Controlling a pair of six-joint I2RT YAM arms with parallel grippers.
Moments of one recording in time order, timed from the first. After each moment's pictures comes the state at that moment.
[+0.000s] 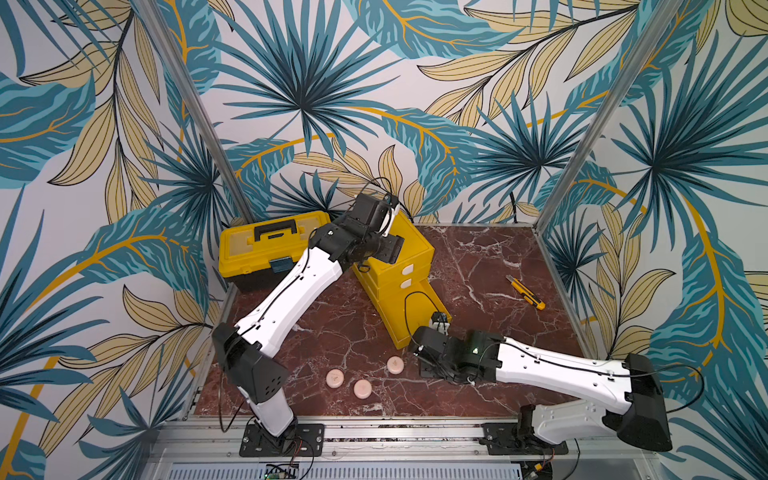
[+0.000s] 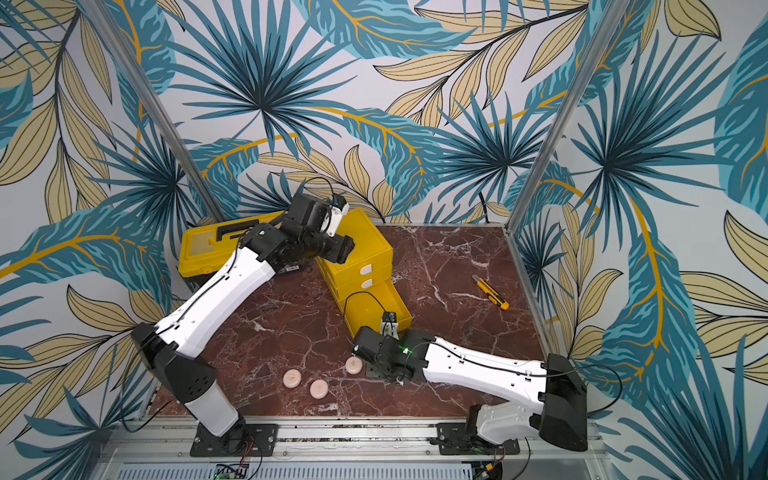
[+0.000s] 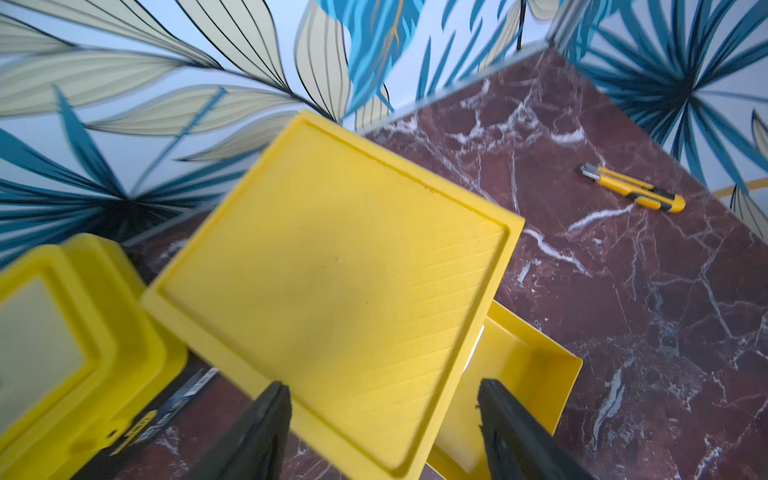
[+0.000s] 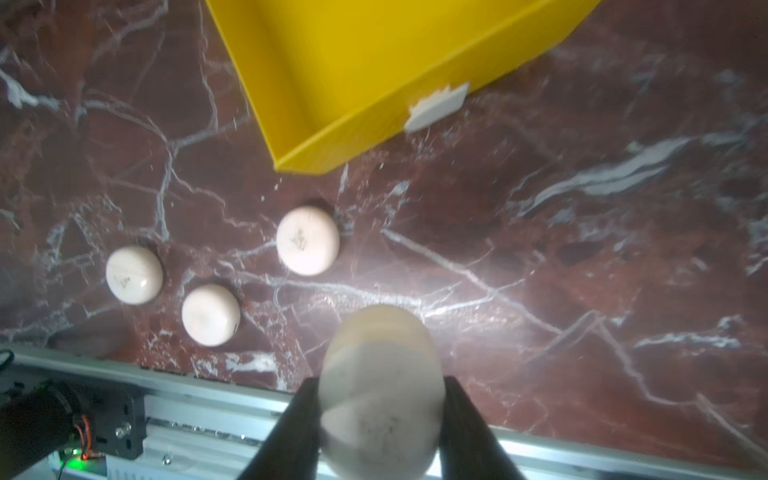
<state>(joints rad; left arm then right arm) -0.59 1.63 1.84 -0.85 -0.10 -0.09 1.09 1.32 1.07 -0.96 0.27 1.11</state>
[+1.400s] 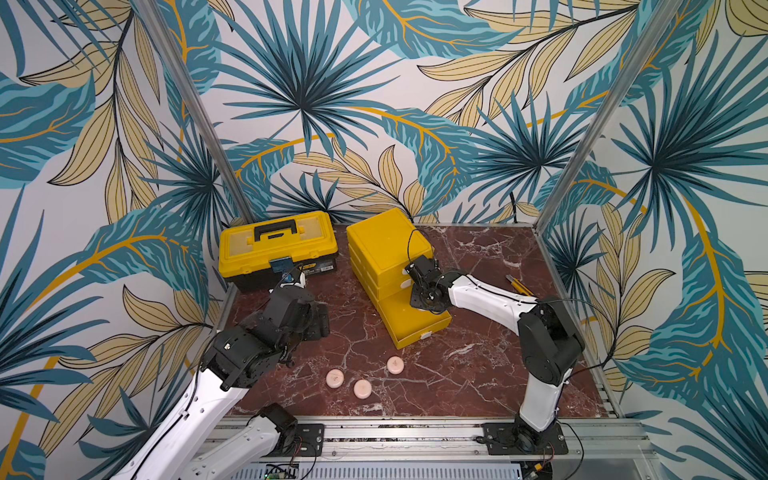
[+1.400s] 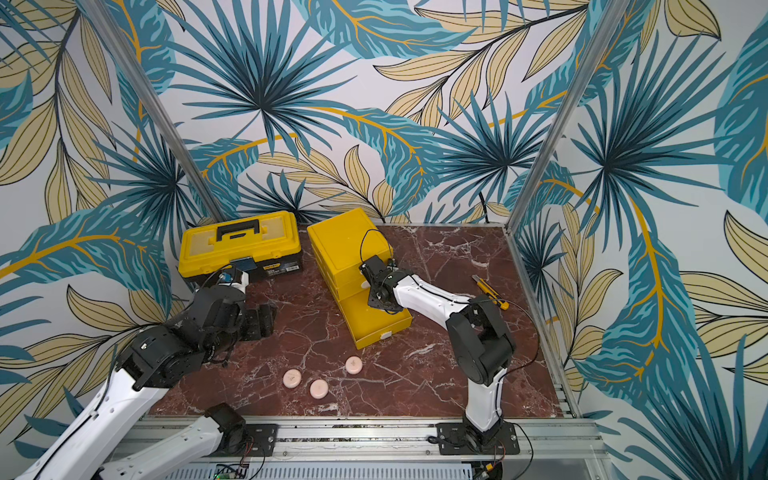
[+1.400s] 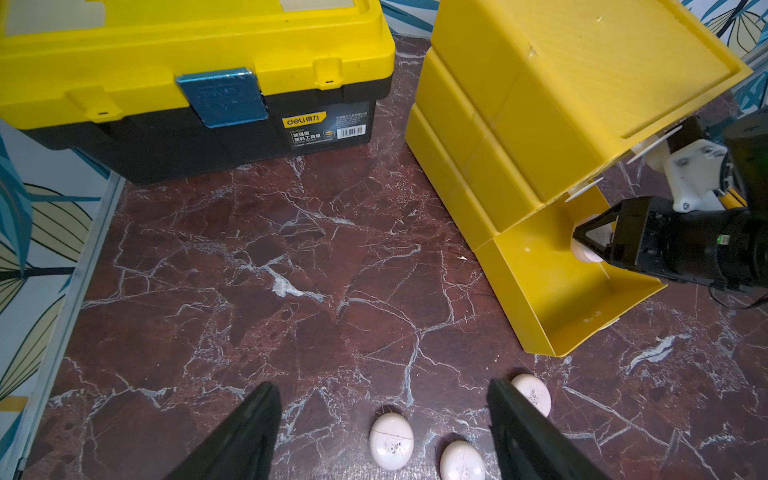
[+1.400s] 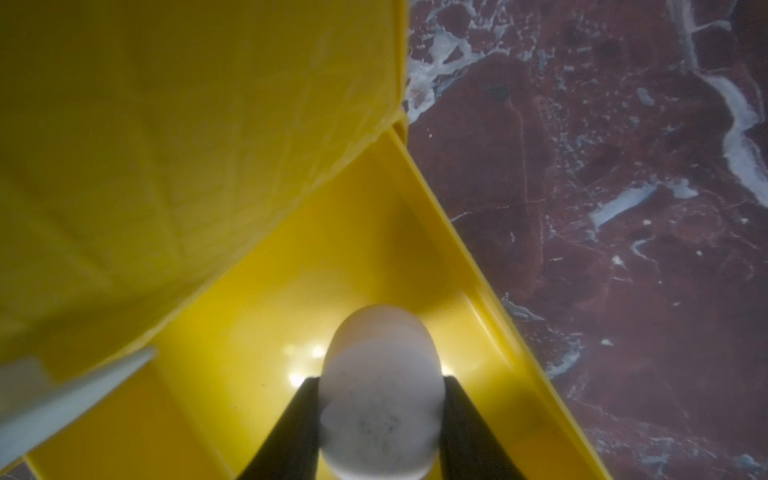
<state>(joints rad) -0.57 0.83 1.12 -1.10 -0.32 -0.55 0.63 1.87 1.35 -0.65 0.24 0.78</state>
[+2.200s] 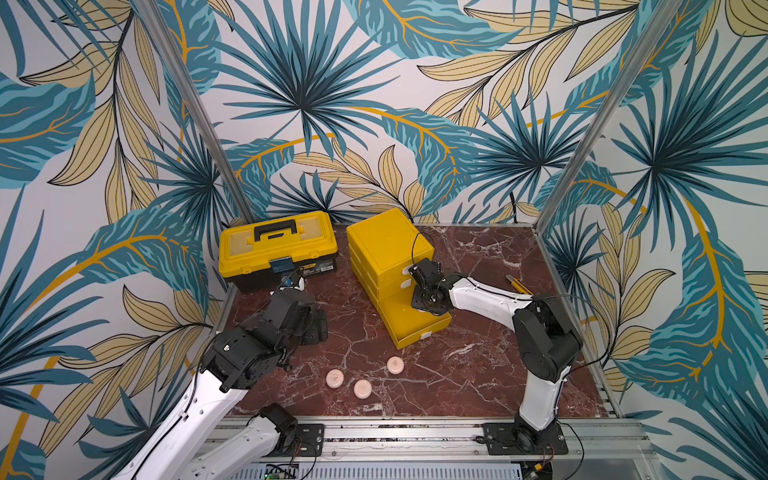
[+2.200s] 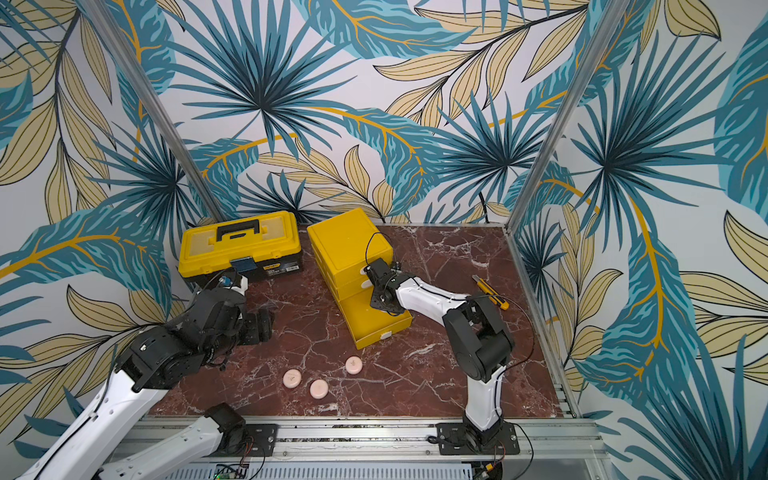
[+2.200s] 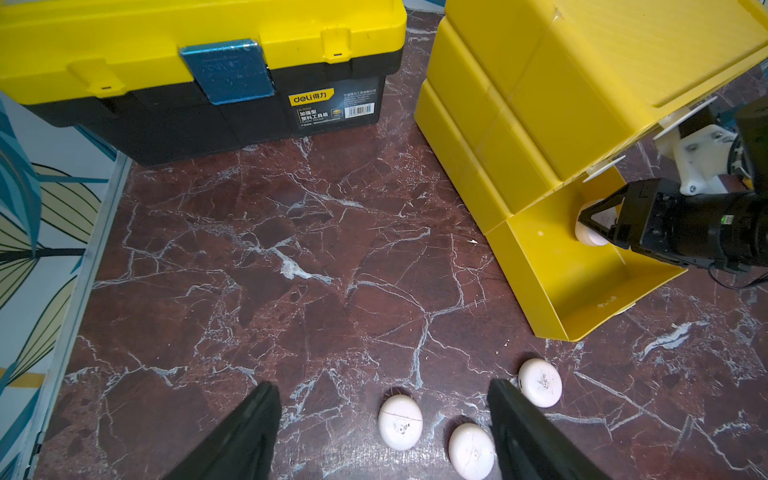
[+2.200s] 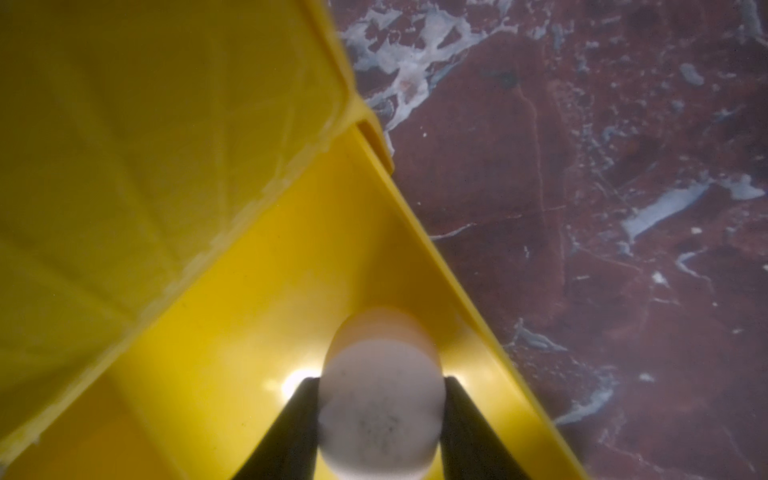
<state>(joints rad) -0.57 0.82 1.12 -1.15 -0.32 -0.56 0.60 1.89 1.31 -0.56 0.20 0.79</state>
